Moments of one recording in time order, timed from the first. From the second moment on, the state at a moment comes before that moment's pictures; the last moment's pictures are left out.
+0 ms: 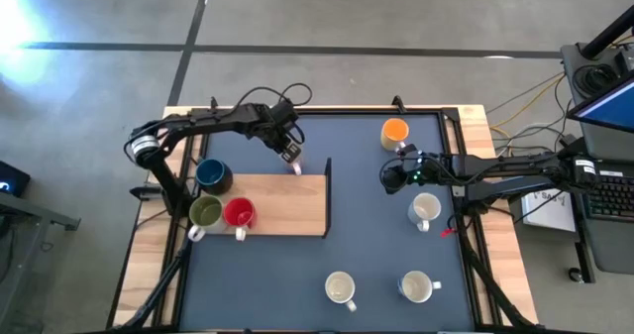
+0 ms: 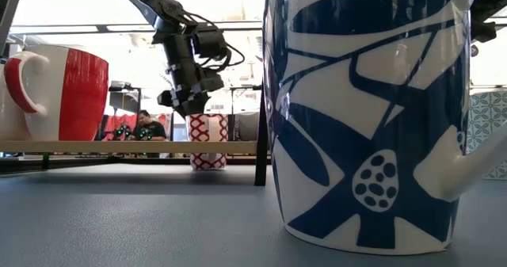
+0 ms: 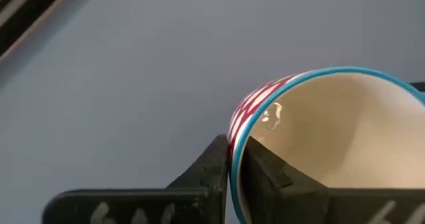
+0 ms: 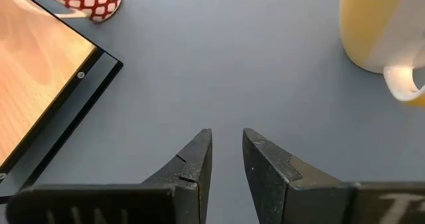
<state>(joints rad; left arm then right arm) 0.51 1.69 1.22 -0.73 -0.05 -0.26 -0.17 0.99 0.47 -0.28 0.24 0.76</state>
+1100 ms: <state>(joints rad) 0.36 1.28 1.22 -1.23 -0.06 -0.45 -0.17 0.99 0.47 -0.28 0.24 0.76</state>
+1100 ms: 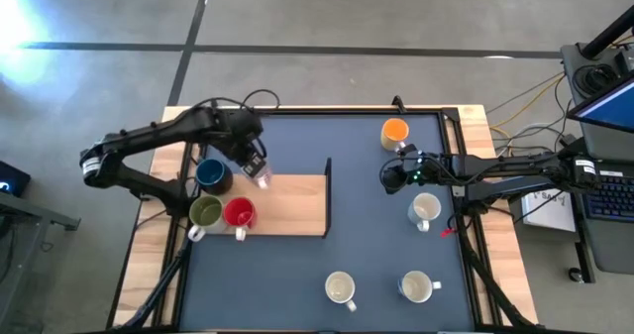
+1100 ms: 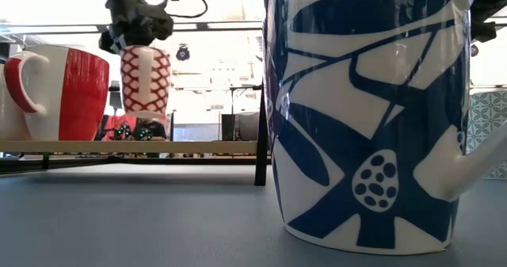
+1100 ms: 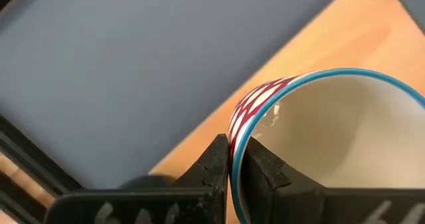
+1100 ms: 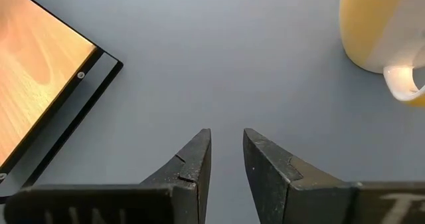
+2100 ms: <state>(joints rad) 0.30 1.25 1.07 -1.25 -0.17 -0.45 -0.17 0.99 0.47 -0.28 0.24 0.76</state>
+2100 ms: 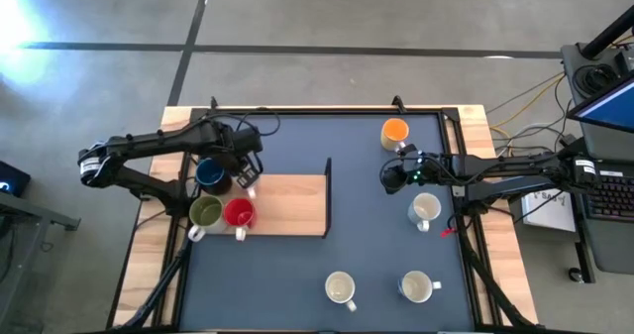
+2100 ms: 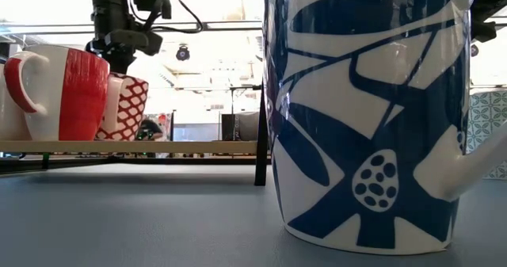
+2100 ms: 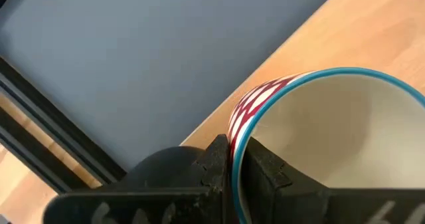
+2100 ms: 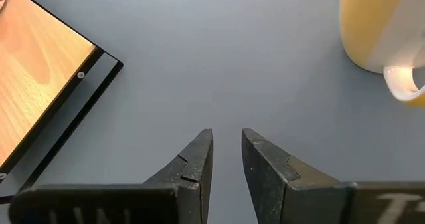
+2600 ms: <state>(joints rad) 0.30 1.24 1.04 -1.25 -0.17 -0.46 -0.17 0.99 0.47 -0.28 0.24 0.76</state>
